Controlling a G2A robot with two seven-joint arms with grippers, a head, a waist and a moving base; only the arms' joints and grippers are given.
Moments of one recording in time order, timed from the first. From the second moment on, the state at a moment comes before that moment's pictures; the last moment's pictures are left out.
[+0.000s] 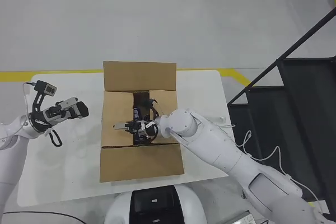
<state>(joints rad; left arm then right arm) 1.05 -0.88 -1.35 -1.22 -0.68 -0.43 -1.24 -0.82 -1.34 0.66 -1.32 0.22 0.24 0.71</state>
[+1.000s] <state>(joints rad) 1.13 -0.88 -1.56 -1.34 -0.90 -0.50 -1.19 -0.61 -1.62 0.41 -1.04 0.42 -0.12 0.56</state>
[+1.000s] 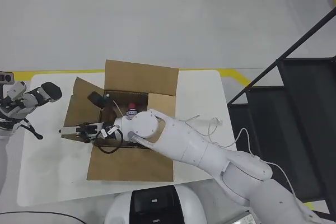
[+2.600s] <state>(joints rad) 0.87 -0.96 -1.17 -1.01 -0.40 -0.29 -1.19 -1.24 -1.32 1.14 -1.90 0.11 0.14 0.93</state>
